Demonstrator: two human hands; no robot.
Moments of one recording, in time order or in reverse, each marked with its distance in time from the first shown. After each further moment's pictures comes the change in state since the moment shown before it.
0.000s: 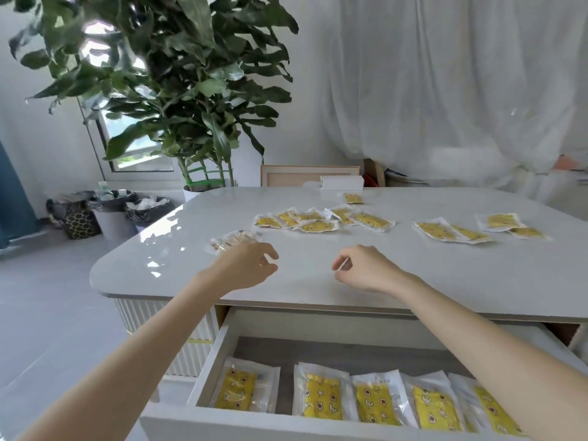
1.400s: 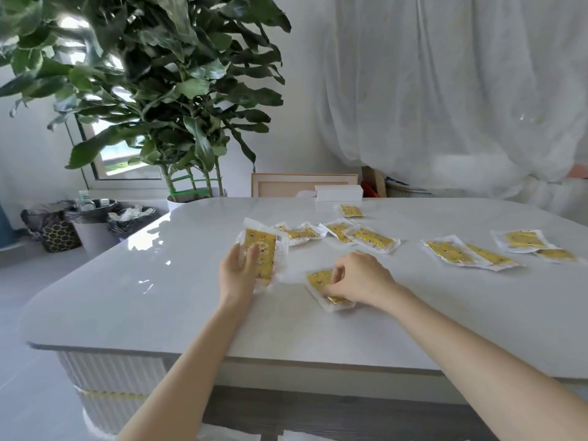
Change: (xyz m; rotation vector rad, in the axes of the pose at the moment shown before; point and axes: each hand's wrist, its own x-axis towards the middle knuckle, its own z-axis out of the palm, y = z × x) left_hand 0.103 -0.010 0.070 -1.027 0.621 -0.219; right_hand 0.096 0.030 0.008 -0.120 0.122 0.079
